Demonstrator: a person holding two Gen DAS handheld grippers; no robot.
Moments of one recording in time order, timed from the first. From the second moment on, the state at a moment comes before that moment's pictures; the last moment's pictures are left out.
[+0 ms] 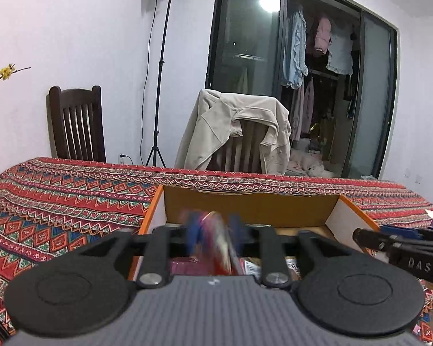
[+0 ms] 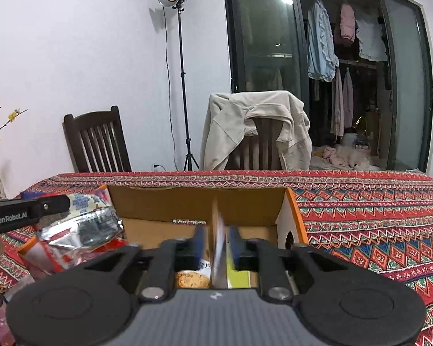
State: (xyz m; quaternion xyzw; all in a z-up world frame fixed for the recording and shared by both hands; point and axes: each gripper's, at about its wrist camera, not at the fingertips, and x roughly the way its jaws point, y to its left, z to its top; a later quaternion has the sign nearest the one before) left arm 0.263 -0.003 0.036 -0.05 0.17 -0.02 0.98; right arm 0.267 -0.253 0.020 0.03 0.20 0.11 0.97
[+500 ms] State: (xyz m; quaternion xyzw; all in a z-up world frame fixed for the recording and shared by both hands) left arm 0.248 -0.005 0.041 -0.05 0.14 0.01 0.99; right arm 0.255 -0.254 0.023 0.03 0.19 0.11 0.97
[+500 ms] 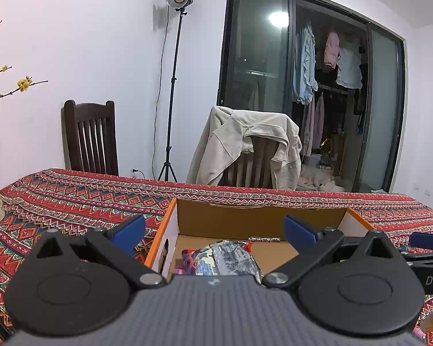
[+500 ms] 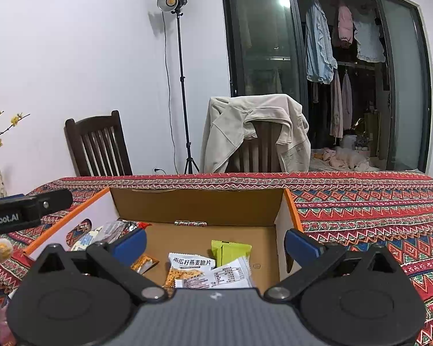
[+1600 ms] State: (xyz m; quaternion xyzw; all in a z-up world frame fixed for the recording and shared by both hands) left arm 0.161 0.017 0.069 -0.07 0.15 0.01 0.99; right arm 0.168 -0.248 0.043 0.01 0.20 0.12 0.97
